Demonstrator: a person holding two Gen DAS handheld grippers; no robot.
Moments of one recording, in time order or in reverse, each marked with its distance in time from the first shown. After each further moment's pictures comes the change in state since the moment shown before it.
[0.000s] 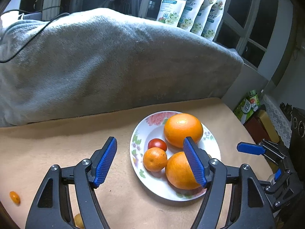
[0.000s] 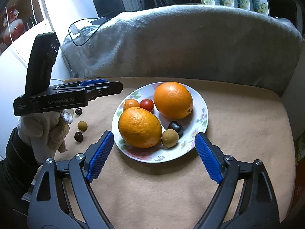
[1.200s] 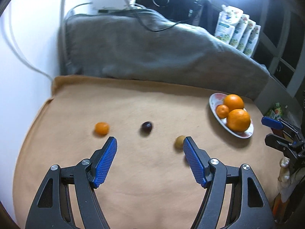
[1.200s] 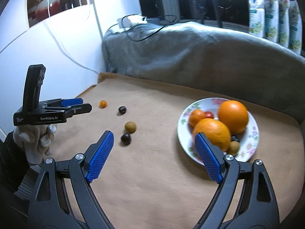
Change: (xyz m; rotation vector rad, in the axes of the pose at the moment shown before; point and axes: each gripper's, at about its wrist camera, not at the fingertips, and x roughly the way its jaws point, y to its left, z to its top) left arm -0.138 0.103 -0.113 -0.193 -0.065 0.278; right arm 0.003 0.119 -0.006 -0.195 -0.036 0.121
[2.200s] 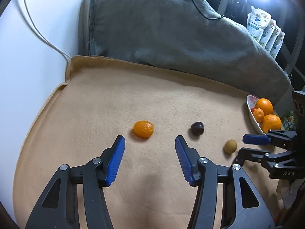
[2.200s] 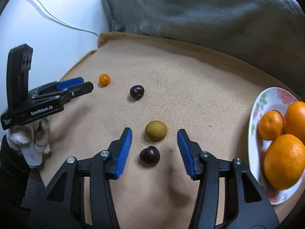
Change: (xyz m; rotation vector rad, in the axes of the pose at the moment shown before) left arm 0.051 0.069 0.002 -0.071 0.057 0.056; right arm 0.148 0.035 0.023 -0.003 0.309 0.050
